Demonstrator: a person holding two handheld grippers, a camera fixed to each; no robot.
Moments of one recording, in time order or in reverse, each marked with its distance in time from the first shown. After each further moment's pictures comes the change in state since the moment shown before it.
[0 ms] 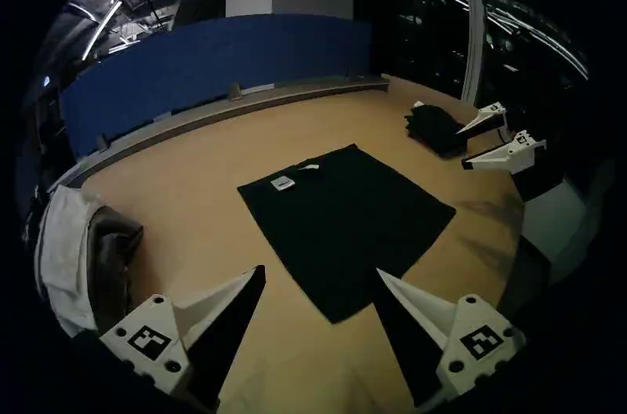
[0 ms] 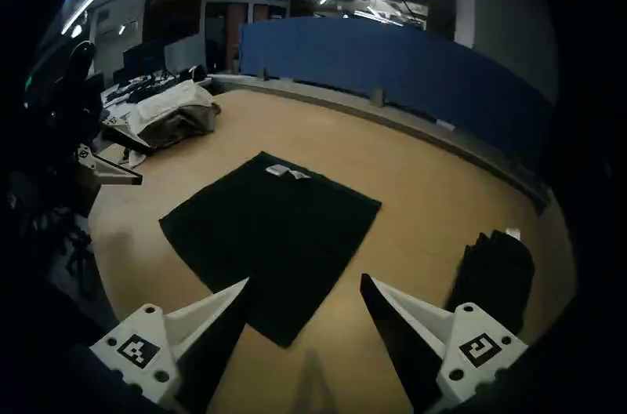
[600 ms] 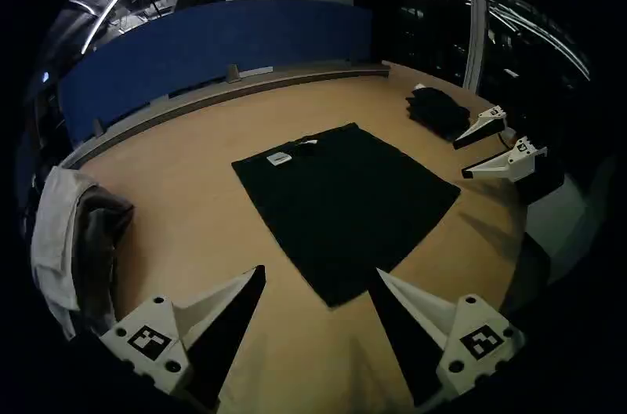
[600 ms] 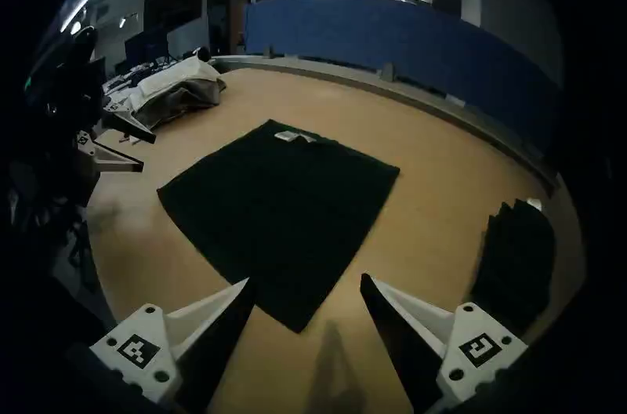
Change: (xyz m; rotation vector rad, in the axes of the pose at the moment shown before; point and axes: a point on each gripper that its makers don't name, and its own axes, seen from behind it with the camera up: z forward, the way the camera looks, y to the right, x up) left arm -0.034 0.008 0.015 -0.001 -0.041 -0.006; right arm -0.043 -0.018 0.024 0.027 -0.063 0.008
